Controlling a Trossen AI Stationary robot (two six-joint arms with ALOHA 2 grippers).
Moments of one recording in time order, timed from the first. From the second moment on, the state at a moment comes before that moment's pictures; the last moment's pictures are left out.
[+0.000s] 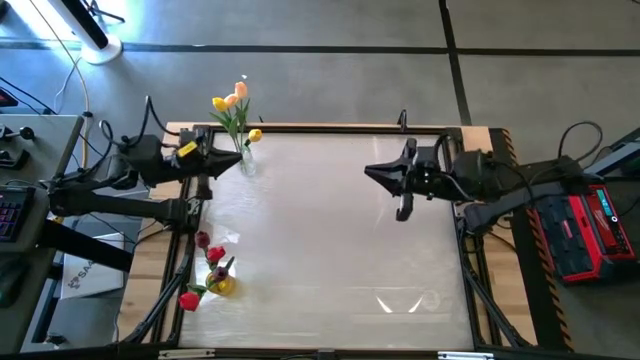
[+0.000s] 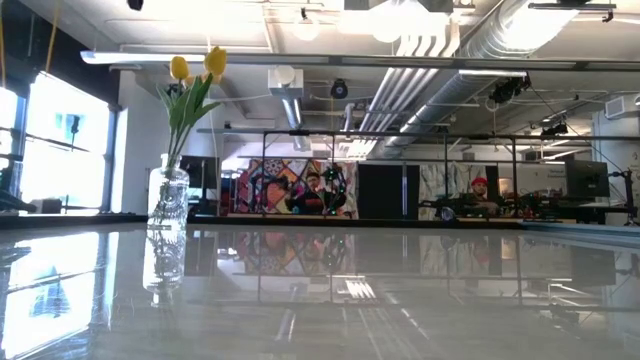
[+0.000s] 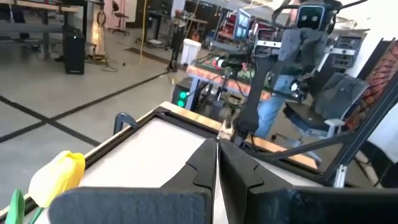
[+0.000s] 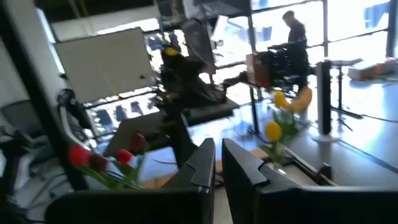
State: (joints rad) left arm 0.08 0.60 0.91 -0.39 -0.22 -0.27; right arm 0.21 1.09 1.16 0.00 0.39 0.18
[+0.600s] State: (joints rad) left arm 0.15 0.73 0.91 -0.40 -0.08 -0.11; right arm 0.01 0.69 0.81 0.07 0.32 0.18
